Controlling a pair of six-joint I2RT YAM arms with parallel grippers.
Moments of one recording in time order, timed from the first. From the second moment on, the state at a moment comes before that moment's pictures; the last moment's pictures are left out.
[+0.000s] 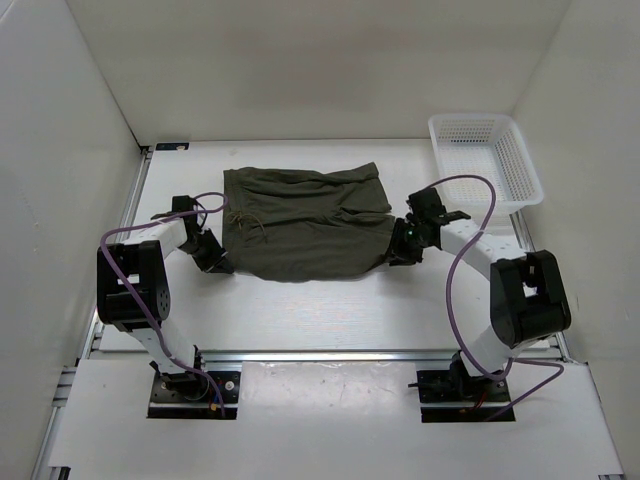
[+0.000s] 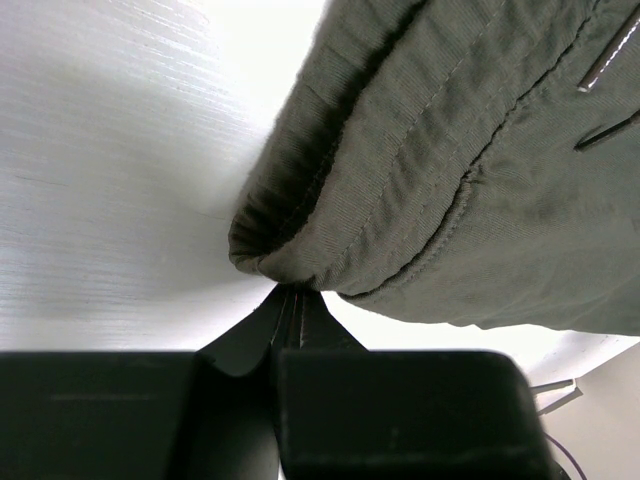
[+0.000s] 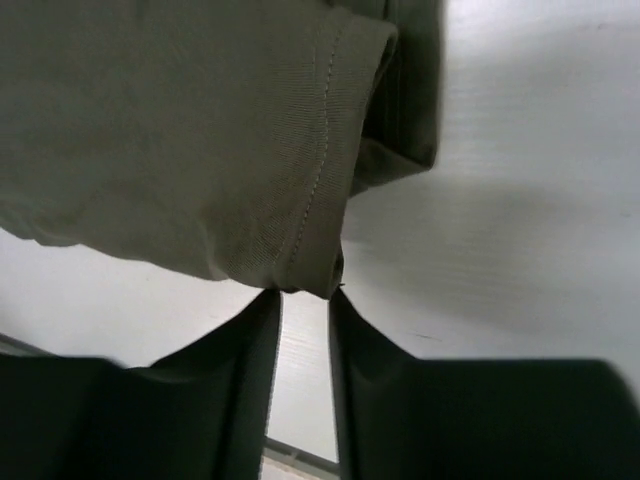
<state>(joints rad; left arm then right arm) 0.08 1.70 0.98 -0.64 0.30 -0.52 0.31 1.58 0.97 -0.51 -0.27 0.52</state>
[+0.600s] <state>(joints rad) 0.08 1.70 0.99 -0.64 0.29 -0.51 0.31 1.50 1.14 -0.65 -0.16 0.38</state>
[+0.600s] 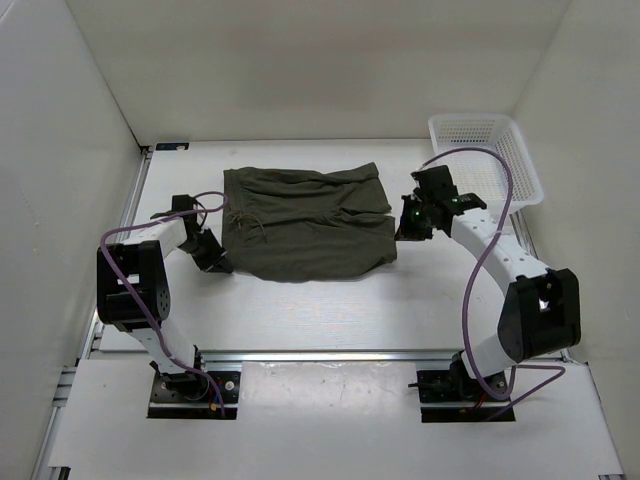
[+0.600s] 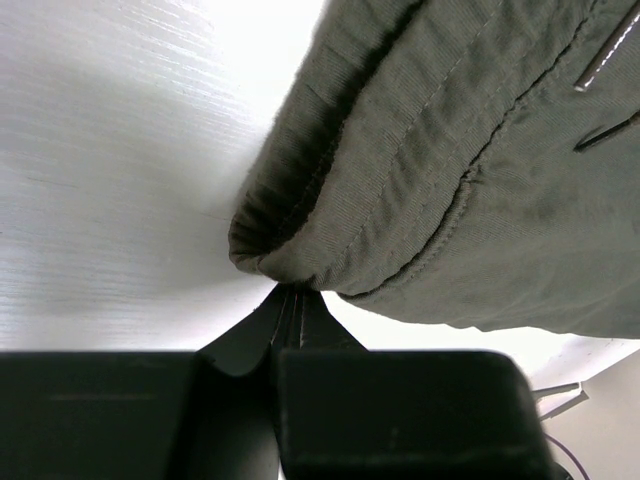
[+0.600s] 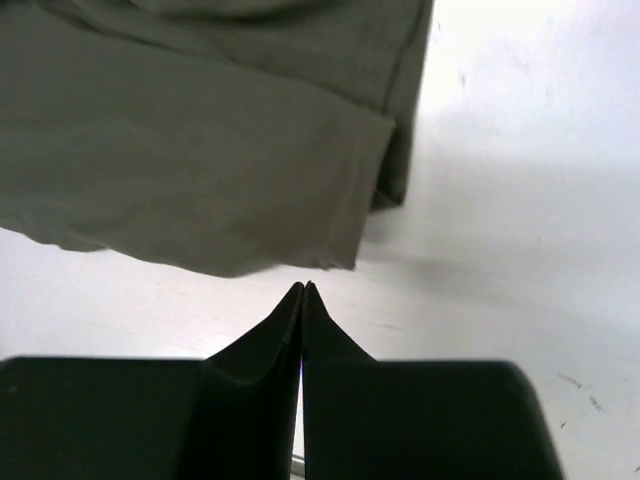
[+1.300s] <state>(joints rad) 0.08 1.70 0.99 -0.65 0.28 -0.51 0.31 1.60 1.04 -0.57 -0.26 0.37</state>
